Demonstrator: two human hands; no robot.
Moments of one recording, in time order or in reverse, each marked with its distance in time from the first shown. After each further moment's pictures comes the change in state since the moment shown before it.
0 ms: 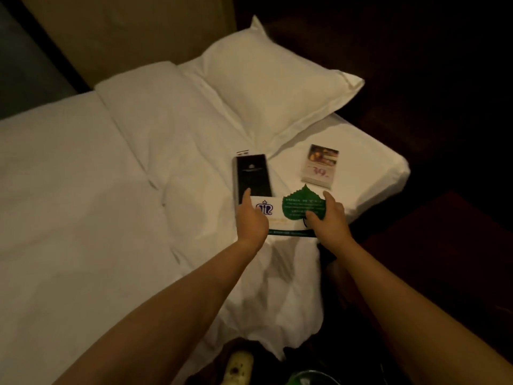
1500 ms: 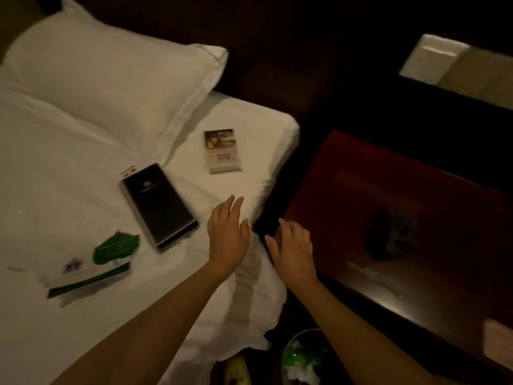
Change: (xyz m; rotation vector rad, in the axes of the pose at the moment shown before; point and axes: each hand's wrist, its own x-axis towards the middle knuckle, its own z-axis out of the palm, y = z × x) left_hand -0.004 -0.023 0.076 0.522 -0.439 0.782; right_hand -0.069 0.081 0.027 -0.301 0.351 0.238
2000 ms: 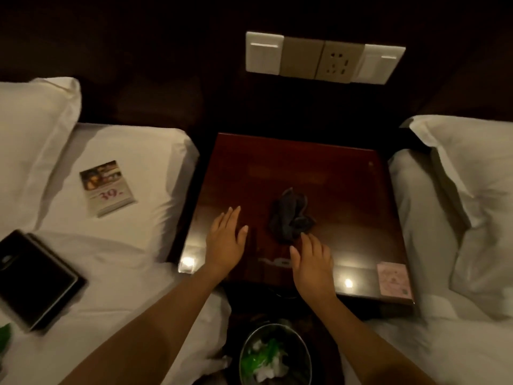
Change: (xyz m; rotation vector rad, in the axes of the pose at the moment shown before) left_hand 0.014 0.138 0.132 0.005 -0.377 0.267; right_hand -0.057 0.185 -0.094 -0.097 0.232 0.433
